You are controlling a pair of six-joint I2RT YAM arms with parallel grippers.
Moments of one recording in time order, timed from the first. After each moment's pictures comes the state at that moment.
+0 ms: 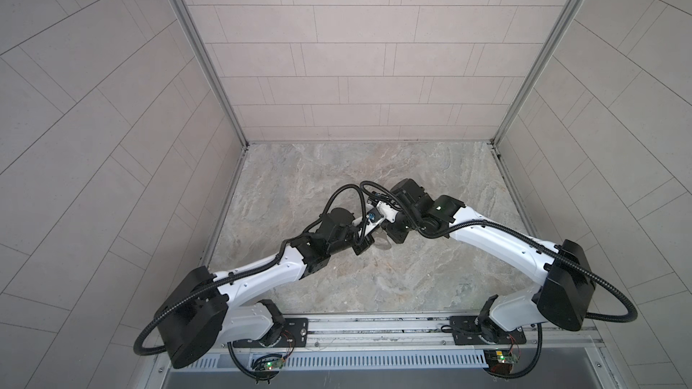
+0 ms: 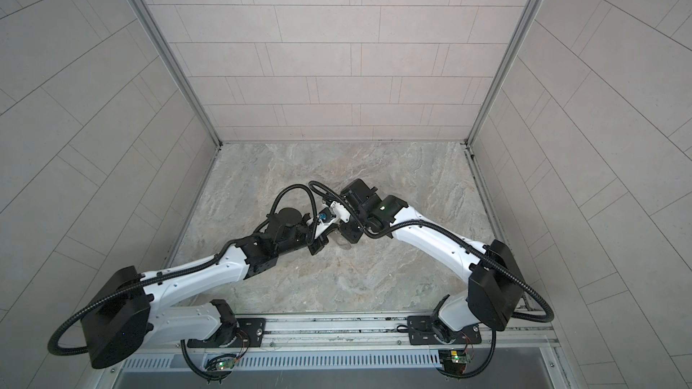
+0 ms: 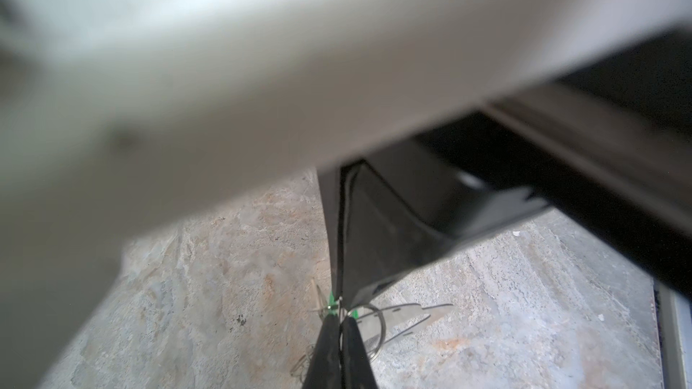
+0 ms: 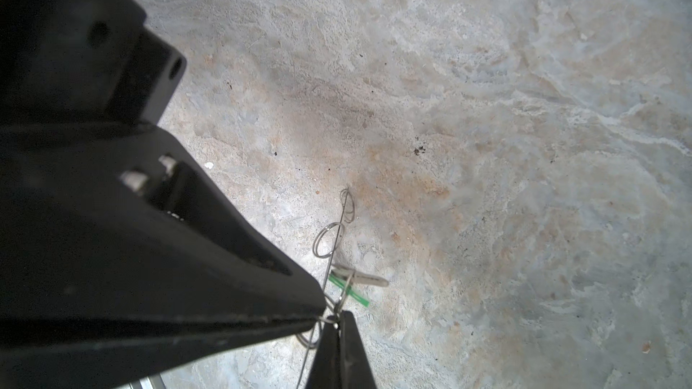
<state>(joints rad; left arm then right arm) -0.81 1.24 0.63 0.15 0.13 0.26 0.75 1.45 1.17 -0.67 -0.16 -0.19</state>
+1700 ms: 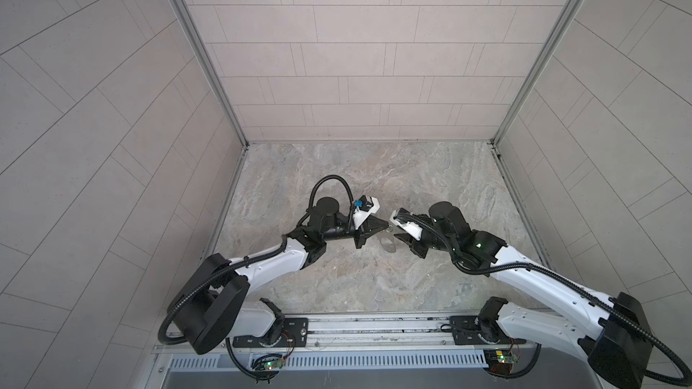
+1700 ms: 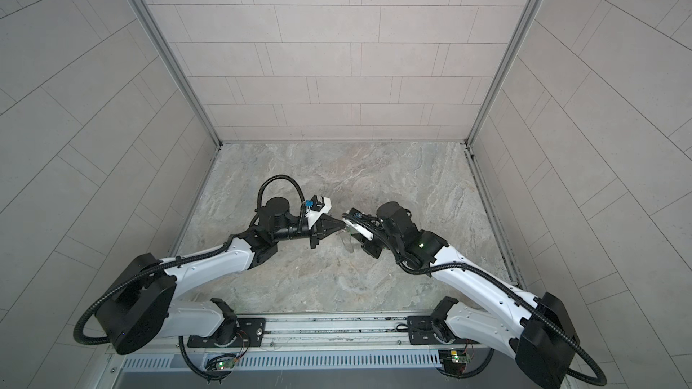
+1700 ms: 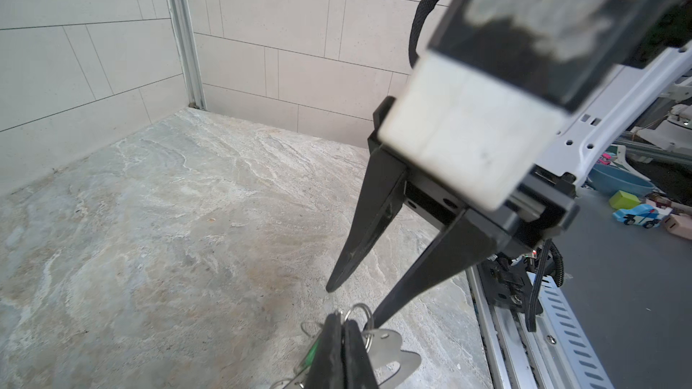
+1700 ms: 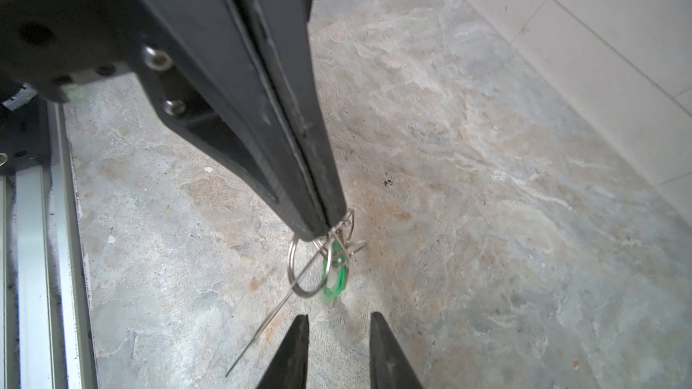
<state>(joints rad) -0.66 1.34 0.60 0.53 0.71 0.04 0.68 1.02 0.71 -0.30 -0.22 -0.34</state>
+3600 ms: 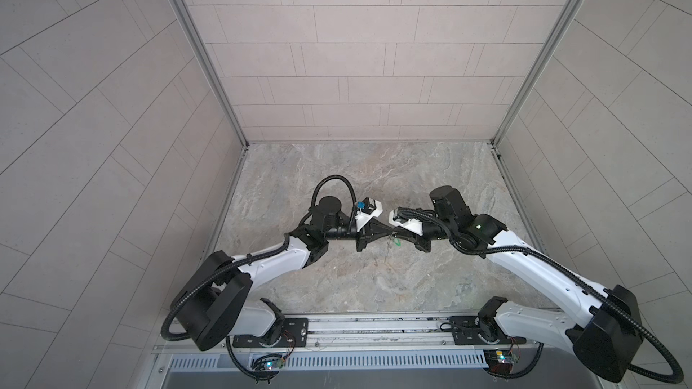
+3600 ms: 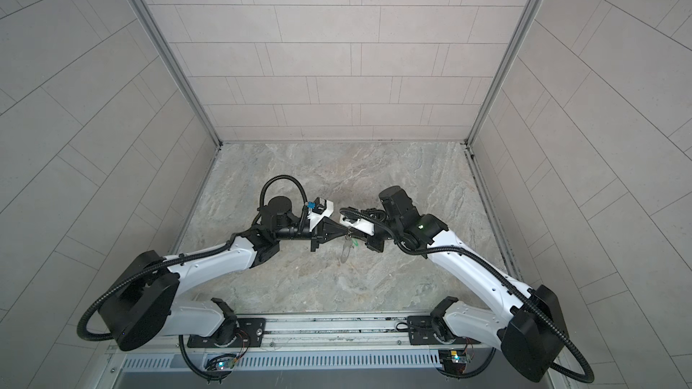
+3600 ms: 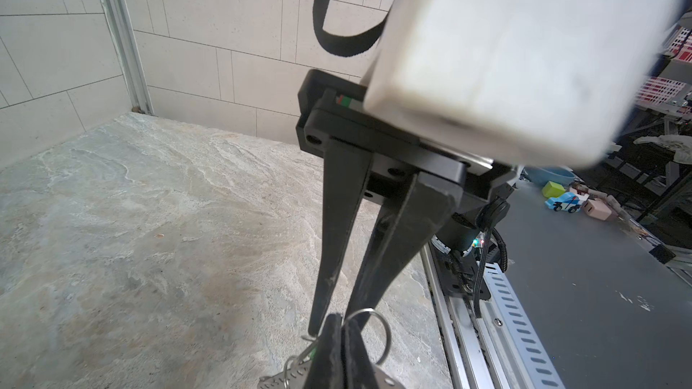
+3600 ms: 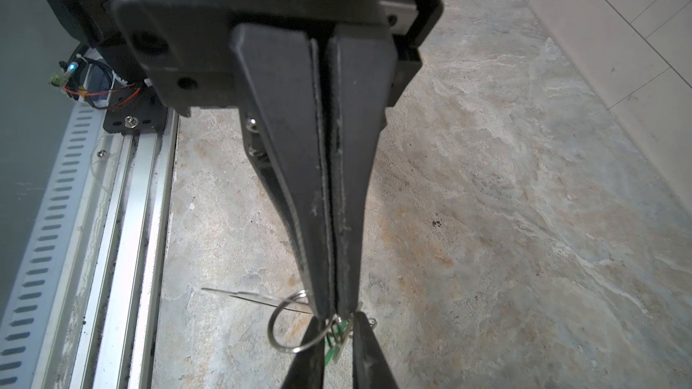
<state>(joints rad) -0.67 1.36 0.62 0.53 0.83 0.02 0.58 1.14 0.87 -0.49 -0.54 -0.60</state>
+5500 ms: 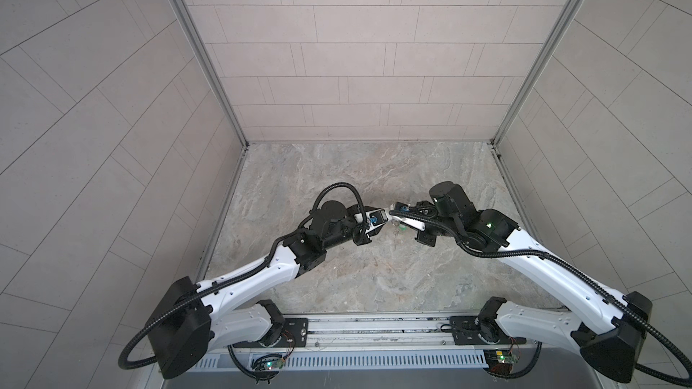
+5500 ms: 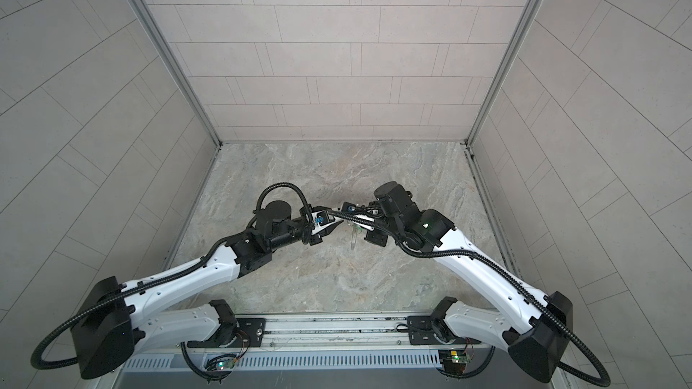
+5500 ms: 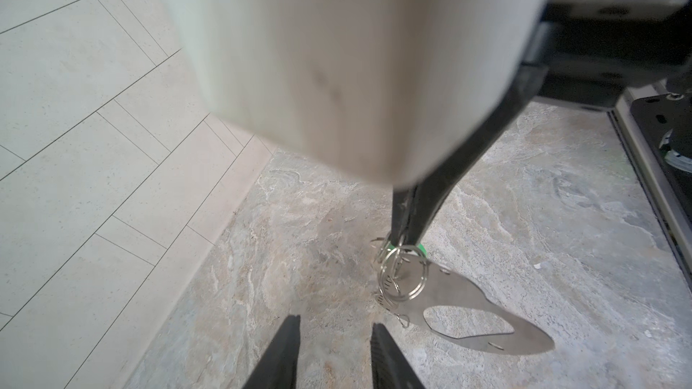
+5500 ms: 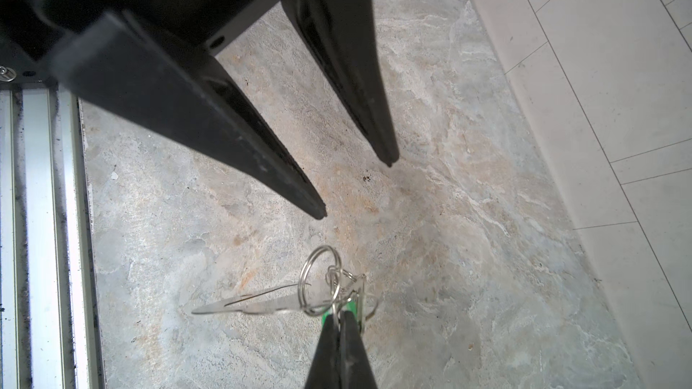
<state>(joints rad) -0.82 1.17 0.70 0.21 0.23 0.55 0.68 1.10 1.05 -0.70 -0.18 -0.59</state>
